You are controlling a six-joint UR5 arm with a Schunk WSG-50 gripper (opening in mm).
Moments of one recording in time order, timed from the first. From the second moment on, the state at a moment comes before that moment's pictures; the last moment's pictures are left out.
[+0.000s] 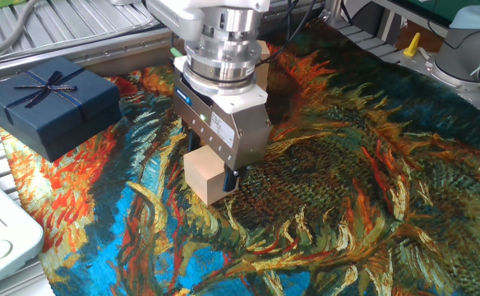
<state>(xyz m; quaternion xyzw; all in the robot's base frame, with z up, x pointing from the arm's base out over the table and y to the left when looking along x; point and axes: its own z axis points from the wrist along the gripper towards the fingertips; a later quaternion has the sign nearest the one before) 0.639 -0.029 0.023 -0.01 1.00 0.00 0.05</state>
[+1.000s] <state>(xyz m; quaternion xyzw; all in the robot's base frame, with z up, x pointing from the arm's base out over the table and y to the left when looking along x) 0.635 -0.035 0.015 -0.01 1.00 -0.01 0.03</state>
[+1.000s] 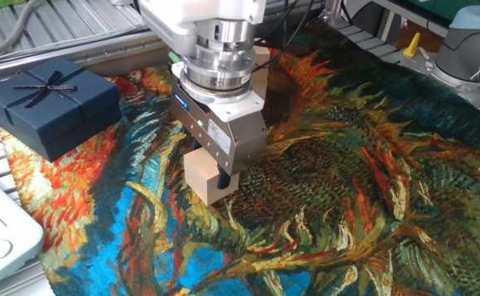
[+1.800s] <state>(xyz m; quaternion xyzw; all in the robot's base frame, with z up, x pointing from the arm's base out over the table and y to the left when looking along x) 0.641 -0.029 0.012 -0.01 1.00 -0.01 0.04</state>
